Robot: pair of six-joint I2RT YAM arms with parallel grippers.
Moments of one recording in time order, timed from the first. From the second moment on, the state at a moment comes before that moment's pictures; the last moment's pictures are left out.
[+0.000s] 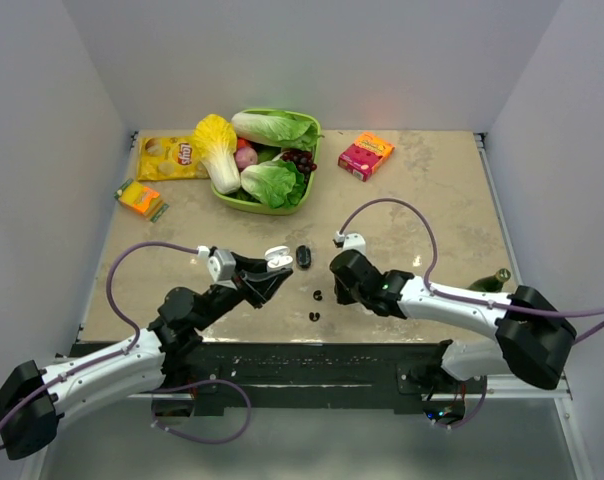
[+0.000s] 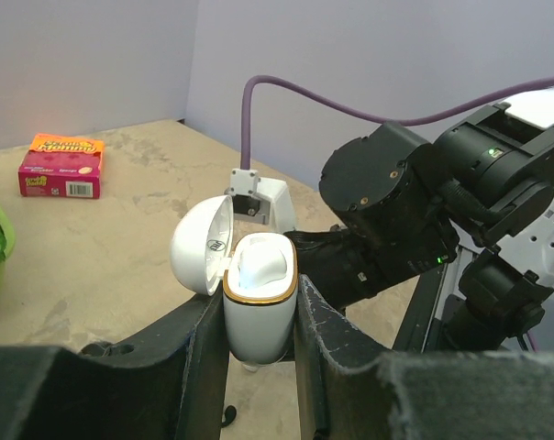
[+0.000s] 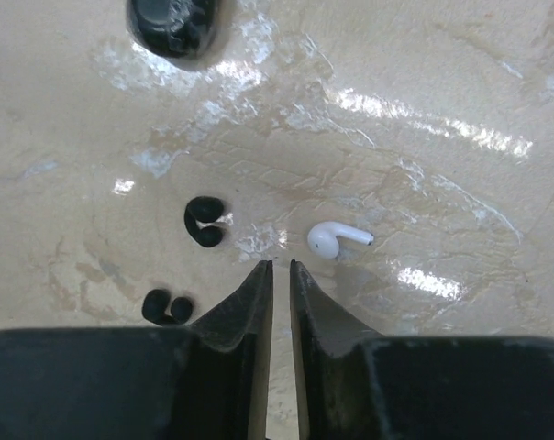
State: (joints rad) left arm -0.90 0.68 0.20 0.77 0.06 -0.28; right arm 0.94 1.30 0.67 -0.26 0.33 0.63
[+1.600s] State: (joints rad) left arm -0.91 0.67 0.20 0.76 0.04 -0.28; right arm 0.65 1.59 0.79 -0.03 0.27 0.55
